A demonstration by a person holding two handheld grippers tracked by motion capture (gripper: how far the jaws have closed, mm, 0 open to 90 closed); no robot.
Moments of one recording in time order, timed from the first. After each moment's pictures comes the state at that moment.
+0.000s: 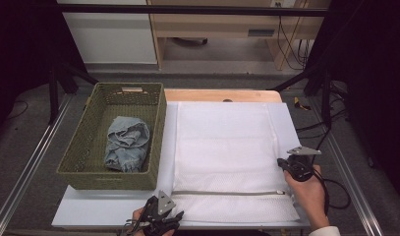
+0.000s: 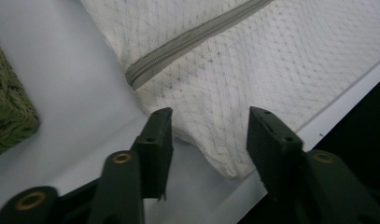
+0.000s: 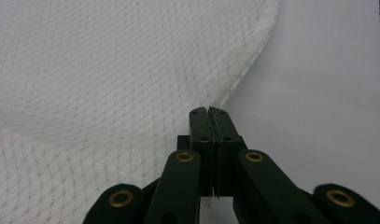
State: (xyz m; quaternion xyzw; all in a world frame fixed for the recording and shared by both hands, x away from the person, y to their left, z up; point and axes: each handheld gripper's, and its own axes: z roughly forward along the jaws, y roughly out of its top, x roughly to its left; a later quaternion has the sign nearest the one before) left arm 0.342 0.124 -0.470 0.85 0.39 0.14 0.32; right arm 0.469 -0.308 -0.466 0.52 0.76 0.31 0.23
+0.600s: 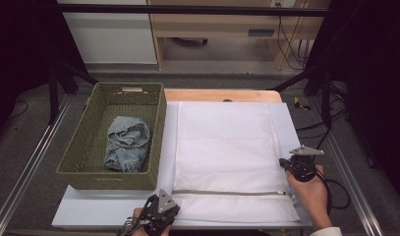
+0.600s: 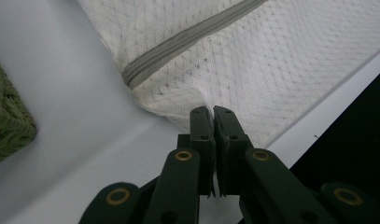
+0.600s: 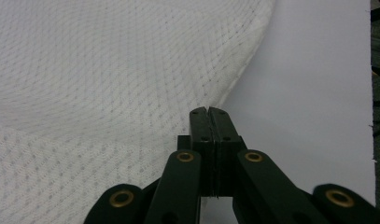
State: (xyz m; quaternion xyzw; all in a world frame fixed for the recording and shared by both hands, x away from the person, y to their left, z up) left arm 0.346 0.125 -0.465 0.86 0.38 0.14 0.32; right arm 0.467 -0.314 -0.463 0.52 0.76 0.31 0.23
